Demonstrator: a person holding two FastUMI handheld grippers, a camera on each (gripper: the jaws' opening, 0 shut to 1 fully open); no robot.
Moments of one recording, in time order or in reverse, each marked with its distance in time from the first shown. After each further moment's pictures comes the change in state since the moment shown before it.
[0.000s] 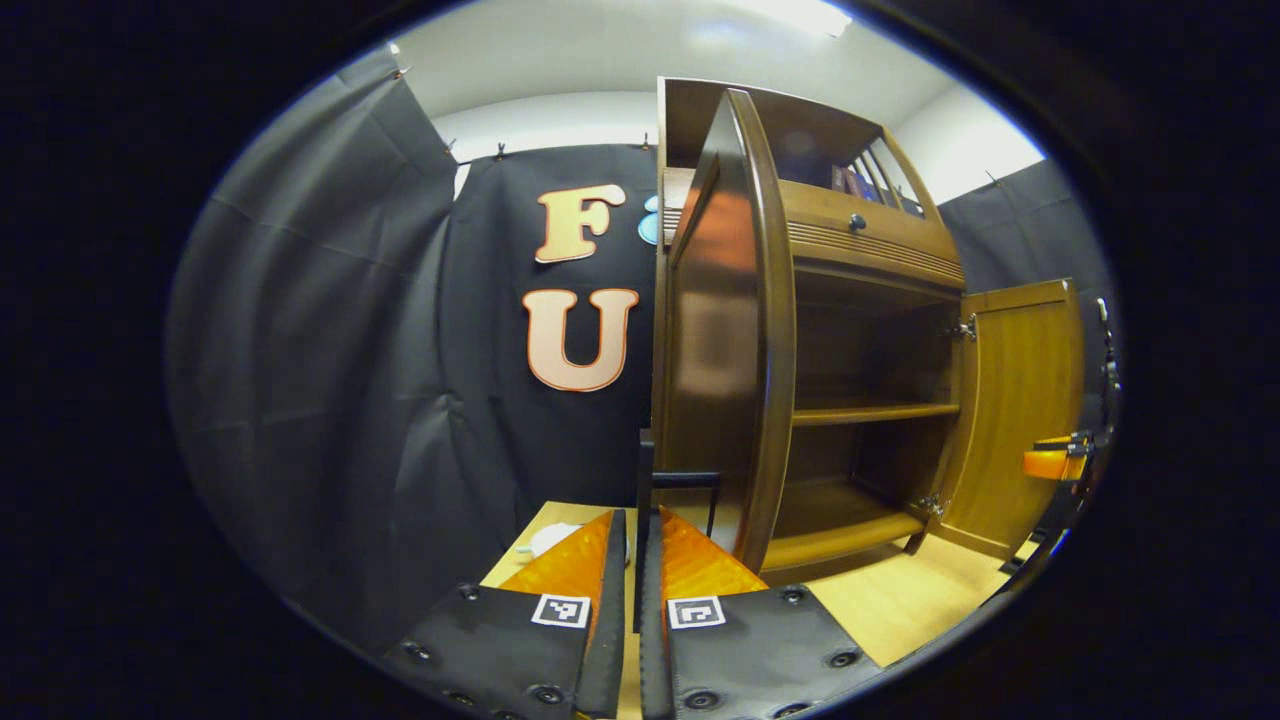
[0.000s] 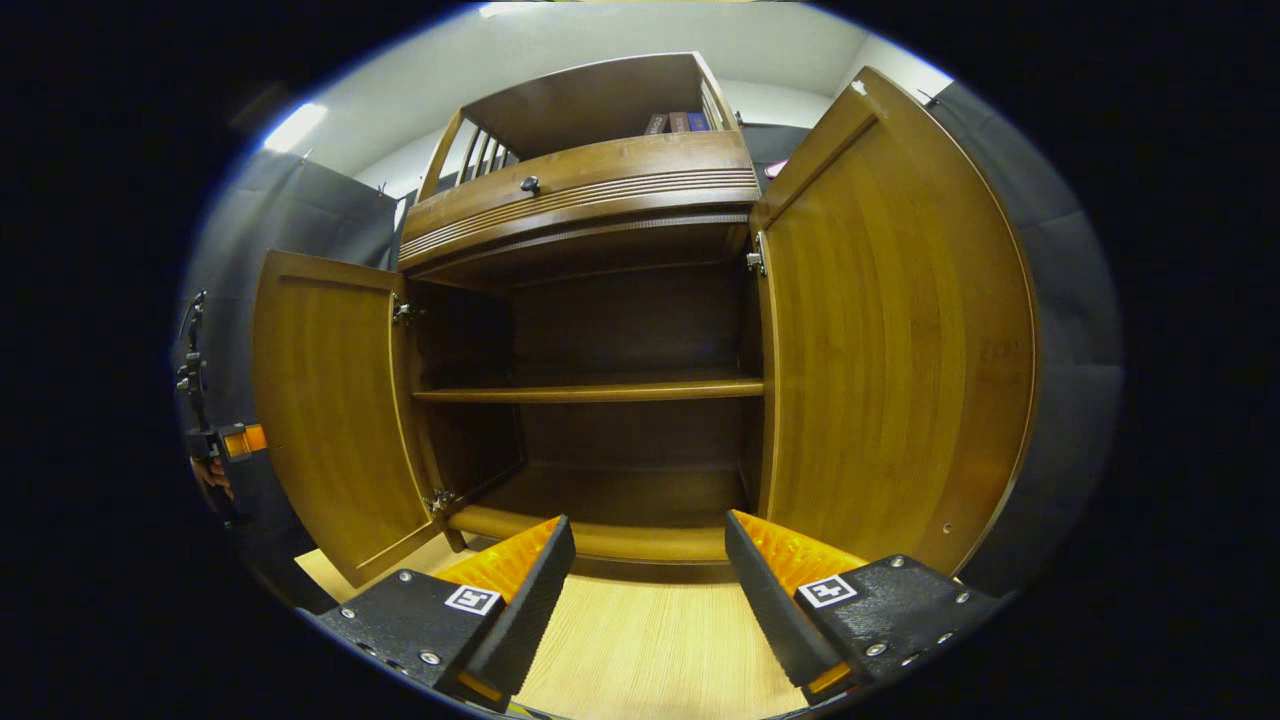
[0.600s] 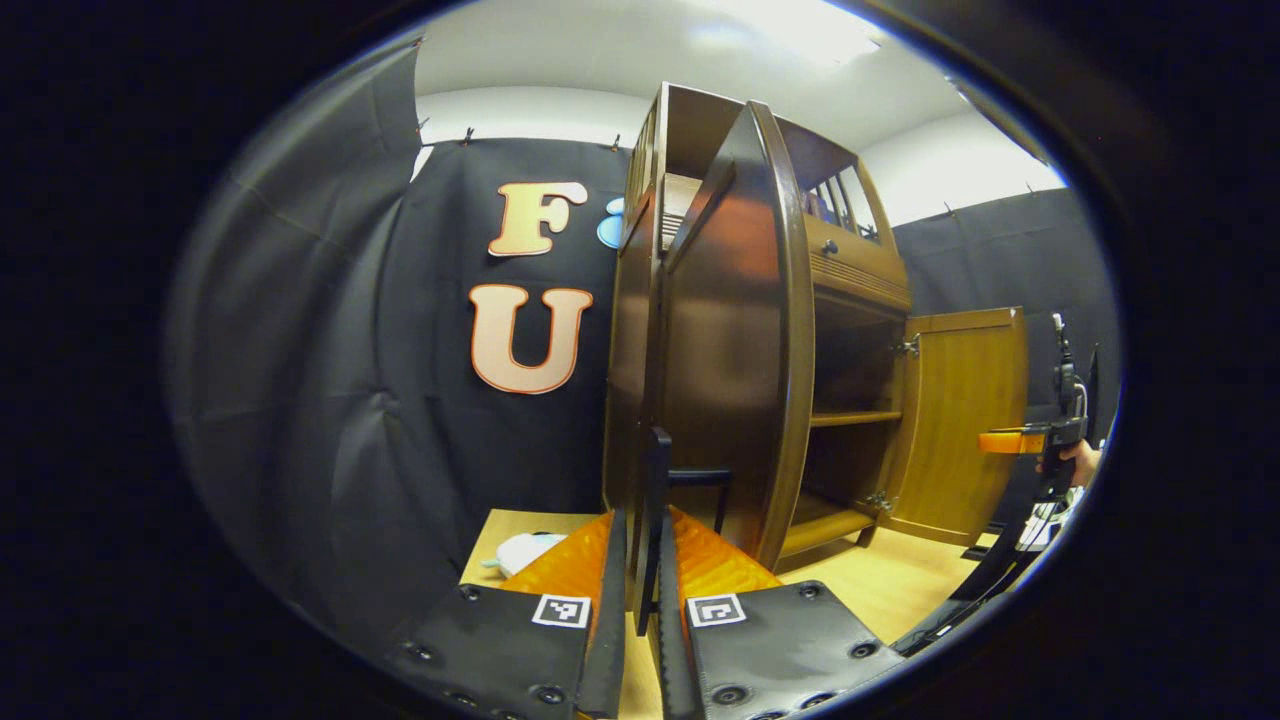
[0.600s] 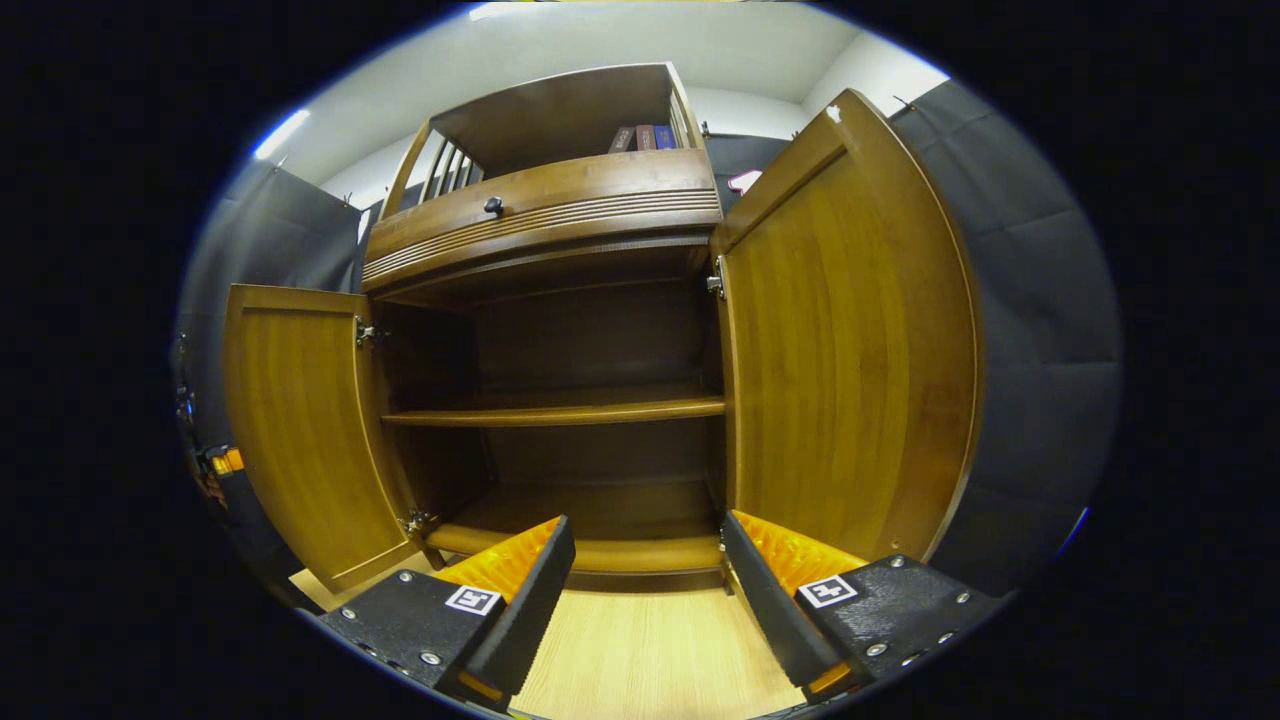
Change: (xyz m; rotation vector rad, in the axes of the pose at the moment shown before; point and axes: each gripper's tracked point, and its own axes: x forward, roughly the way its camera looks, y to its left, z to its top) left arm 0.005 0.039 -0.004 -0.091 -0.022 -0.250; right arm -0.004 -0.016 0.027 0.008 -0.034 -0.123
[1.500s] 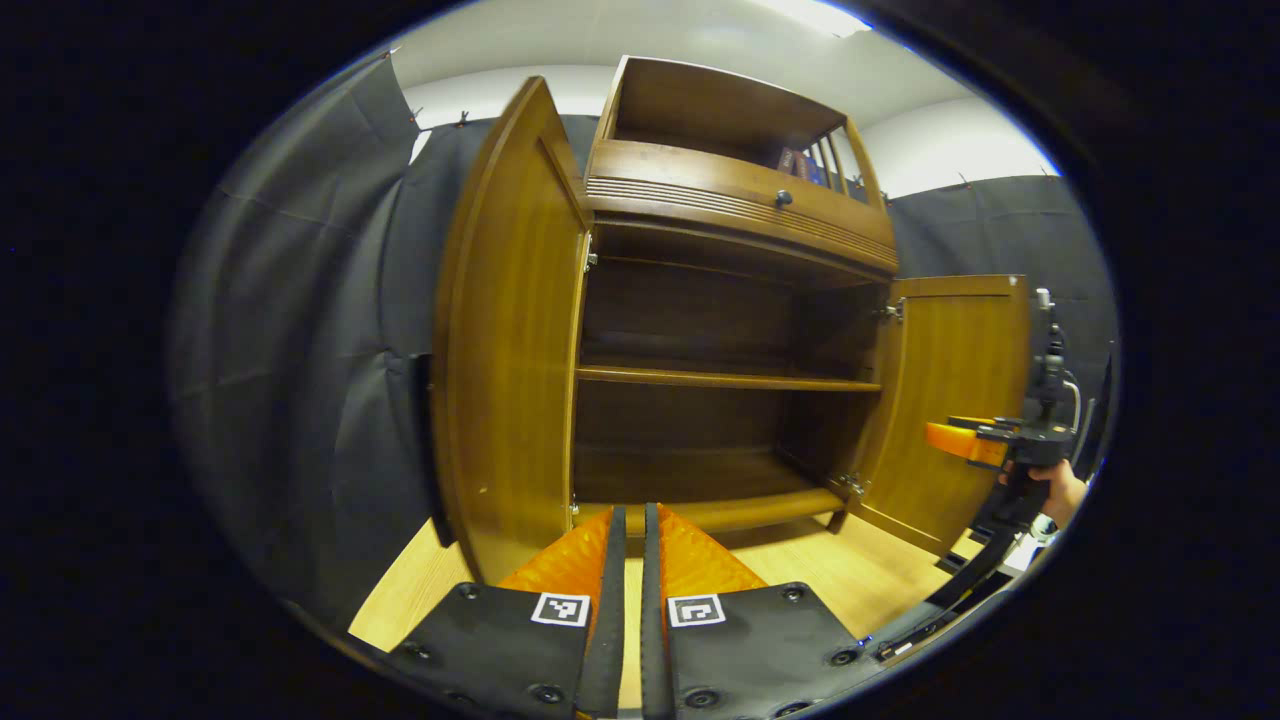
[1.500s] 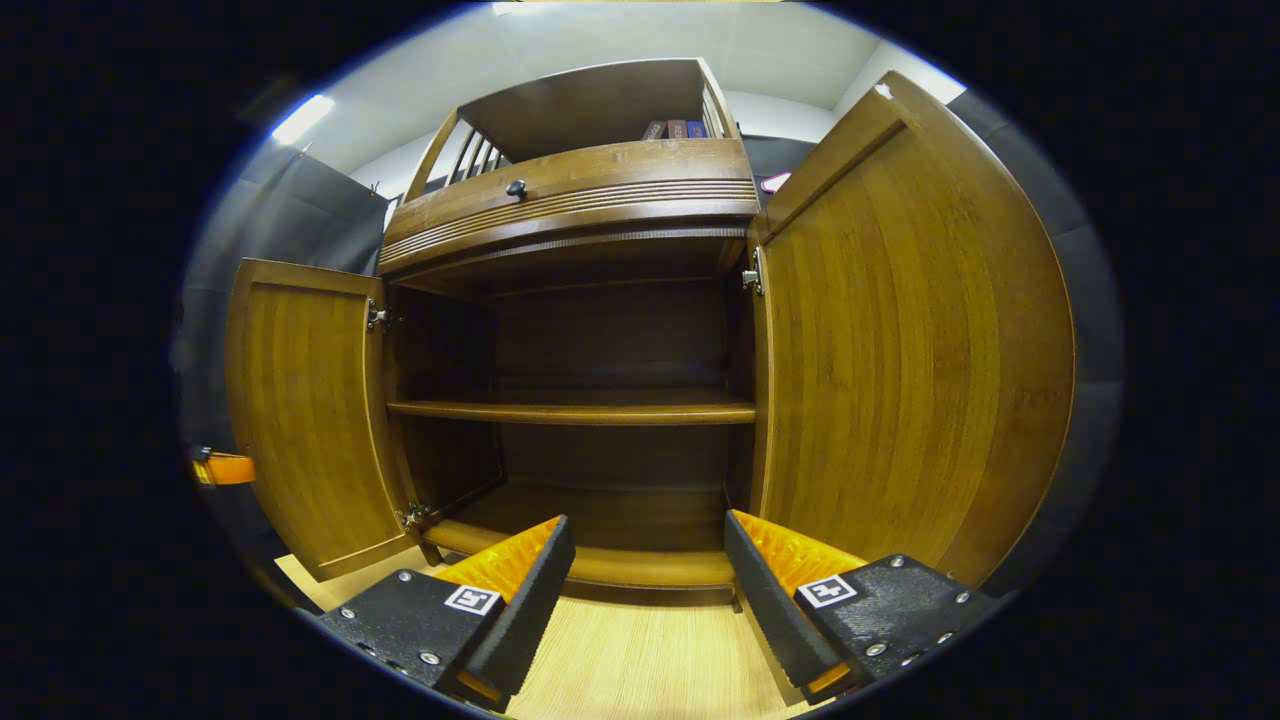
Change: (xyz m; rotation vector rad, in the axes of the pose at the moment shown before) left arm 0.094 -0.093 0.005 -0.007 0.091 0.151; right arm 0.034 0.010 -0.011 -0.040 -0.014 0.087
